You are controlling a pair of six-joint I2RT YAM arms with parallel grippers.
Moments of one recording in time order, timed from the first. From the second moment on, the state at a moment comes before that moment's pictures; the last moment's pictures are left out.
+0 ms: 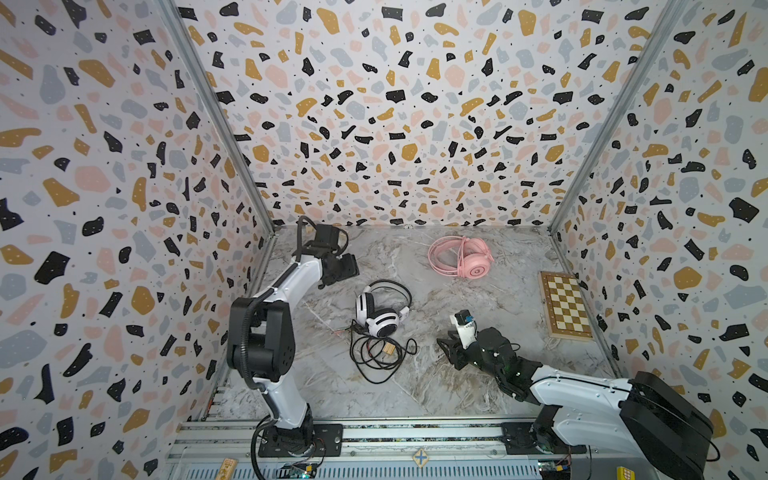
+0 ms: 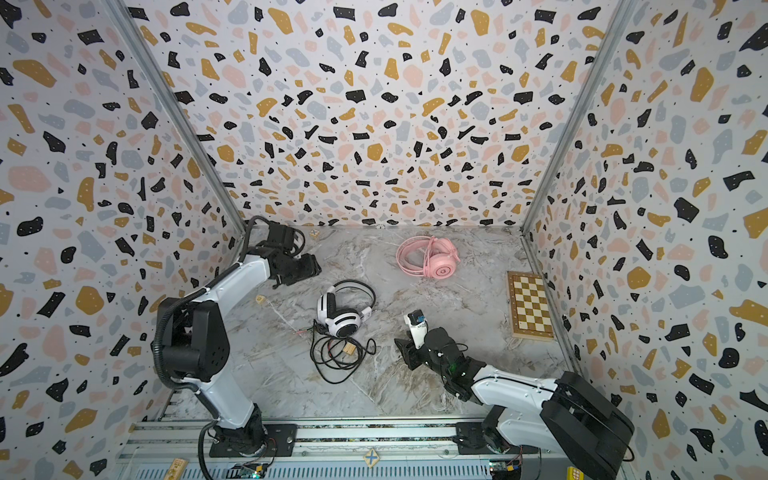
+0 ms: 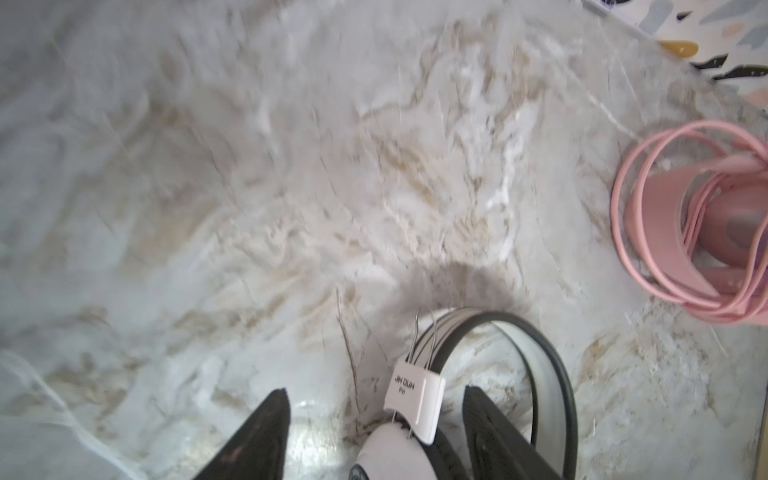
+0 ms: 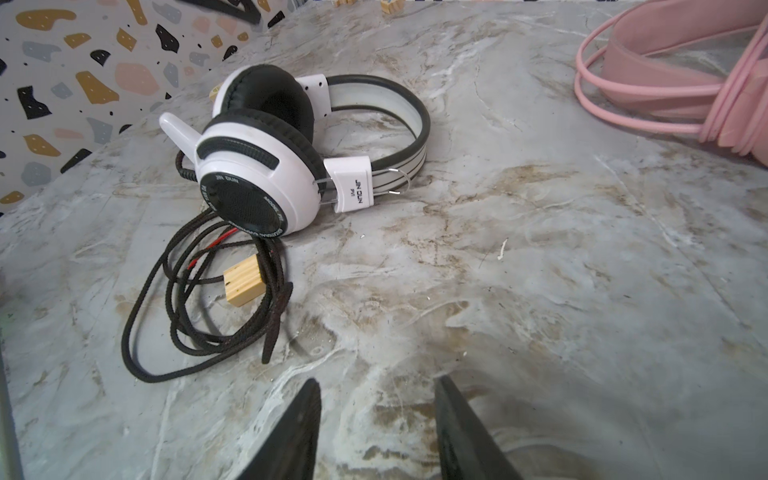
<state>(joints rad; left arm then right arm) -0.14 1.83 1.50 -0.66 0.14 -0.37 0.84 1.17 0.28 0.42 0.03 0.26</state>
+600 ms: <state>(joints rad) -0.38 2.31 2.12 -1.08 -0.05 0.18 0.84 1.16 0.28 0.41 0.04 0.25</state>
